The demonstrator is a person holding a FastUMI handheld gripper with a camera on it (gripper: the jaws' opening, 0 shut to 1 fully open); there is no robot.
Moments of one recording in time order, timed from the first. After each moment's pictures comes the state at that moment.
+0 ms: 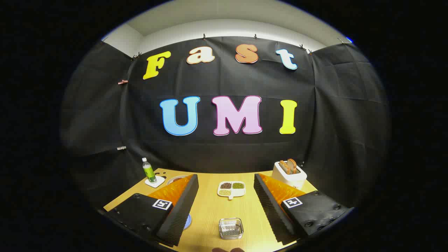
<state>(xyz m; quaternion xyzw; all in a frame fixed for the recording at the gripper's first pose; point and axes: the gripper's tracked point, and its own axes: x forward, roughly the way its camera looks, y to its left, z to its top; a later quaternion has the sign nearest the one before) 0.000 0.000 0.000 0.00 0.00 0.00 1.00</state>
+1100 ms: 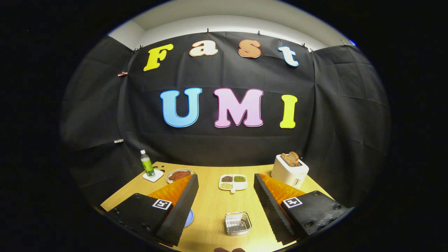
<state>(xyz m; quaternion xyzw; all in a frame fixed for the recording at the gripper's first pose) 0.008 0.038 -0.036 -0.01 0.03 -0.01 1.00</state>
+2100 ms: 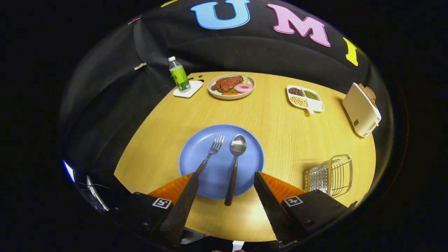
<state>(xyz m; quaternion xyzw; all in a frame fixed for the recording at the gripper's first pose) 0.044 0.200 -0.288 -0.04 0.41 0.12 0.90</state>
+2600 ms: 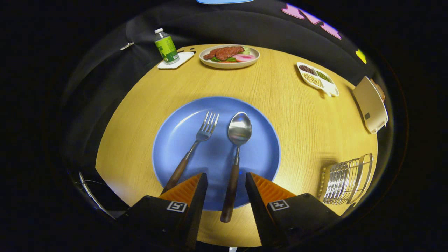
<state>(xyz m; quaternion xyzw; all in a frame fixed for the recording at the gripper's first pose) 0.057 0.203 -0.357 -0.04 0.51 0.09 0.86</state>
